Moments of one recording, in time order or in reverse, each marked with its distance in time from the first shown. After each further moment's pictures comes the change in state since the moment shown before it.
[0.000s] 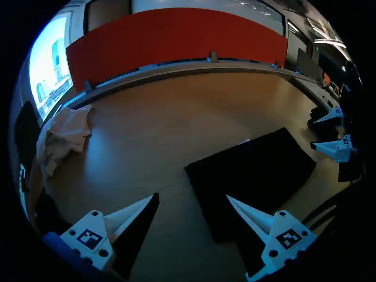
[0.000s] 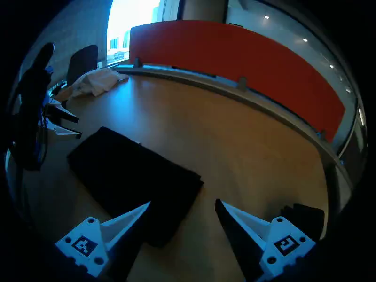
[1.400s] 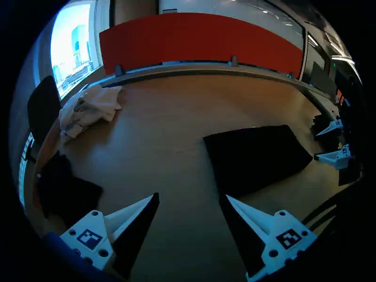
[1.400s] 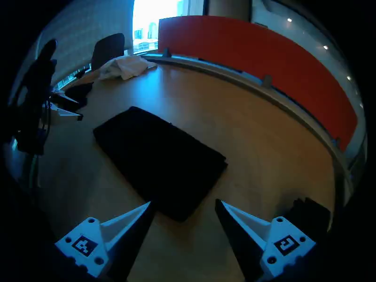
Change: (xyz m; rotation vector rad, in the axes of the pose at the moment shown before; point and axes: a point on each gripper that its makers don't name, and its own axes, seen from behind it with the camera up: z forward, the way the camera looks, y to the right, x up) left arm -0.057 -0.018 -0.074 0.107 0.003 -0.137; right arm -0.040 -0.020 -0.022 0.167 -0.058 -0.113
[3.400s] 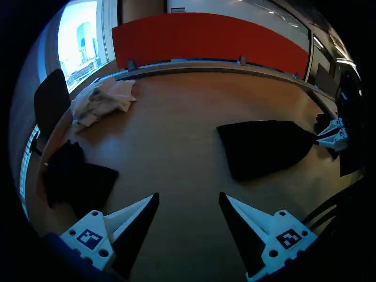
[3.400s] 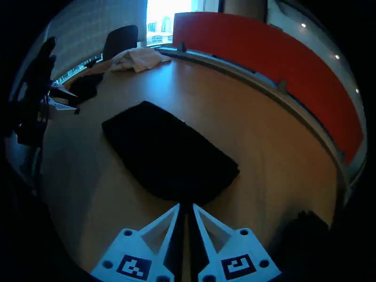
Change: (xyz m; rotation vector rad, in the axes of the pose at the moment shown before) left arm -0.025 -0.025 -0.028 0.040 -0.015 -0.028; right arm 0.024 -0.015 0.000 0.053 -0.028 -0.090
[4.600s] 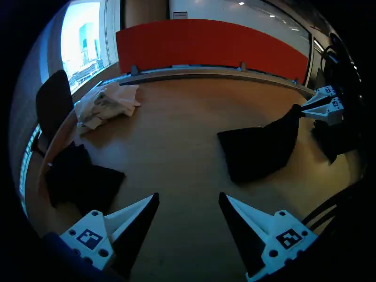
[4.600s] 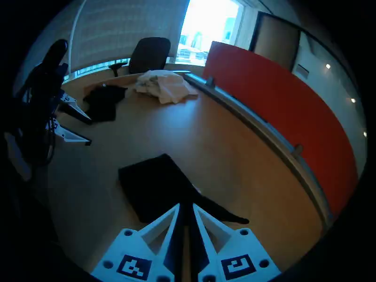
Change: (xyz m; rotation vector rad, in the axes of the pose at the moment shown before) left arm 0.009 -0.003 -0.020 0.002 0.031 -0.012; right arm 0.146 -0.044 0.007 0.057 0.134 -0.244
